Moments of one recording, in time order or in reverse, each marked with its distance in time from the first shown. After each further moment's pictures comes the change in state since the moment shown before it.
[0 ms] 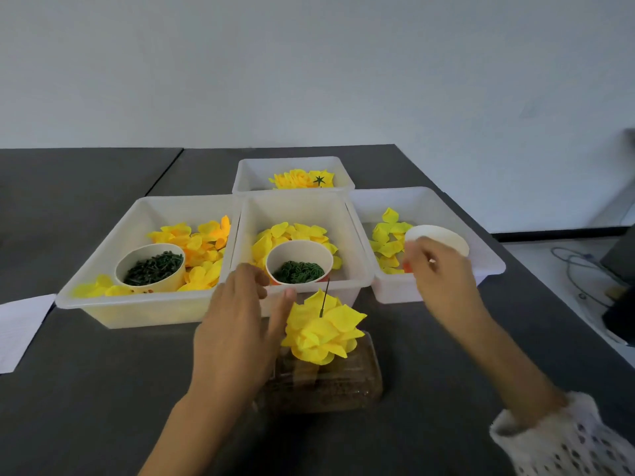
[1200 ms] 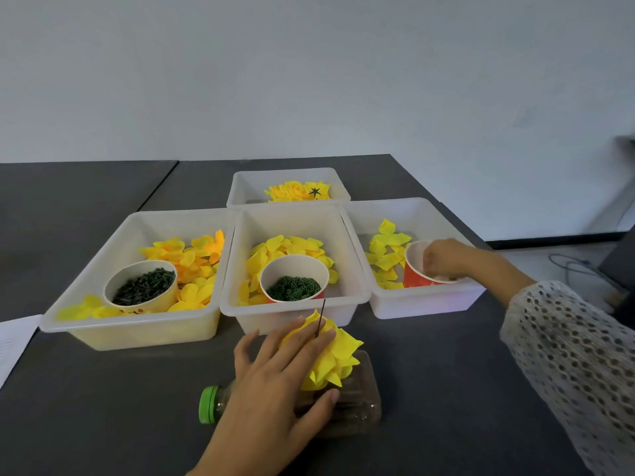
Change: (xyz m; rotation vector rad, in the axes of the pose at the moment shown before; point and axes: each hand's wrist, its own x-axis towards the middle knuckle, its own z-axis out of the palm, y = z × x) left_hand -0.029 -0.008 0.031 0.105 -0.290 0.381; right_hand 0.132 0.106 -0.015 -0.902 -0.722 0.216
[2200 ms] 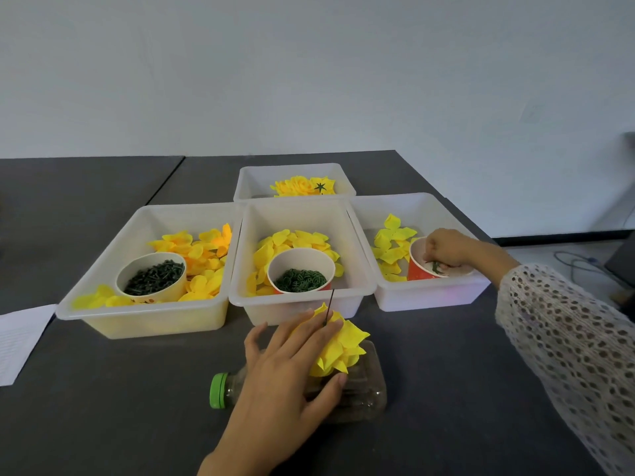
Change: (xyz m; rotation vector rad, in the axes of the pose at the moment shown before) left_hand -0.003 0.004 0.004 -0.065 0.037 -0.057; right_hand 0.014 0.000 0.003 0.247 0.074 0.025
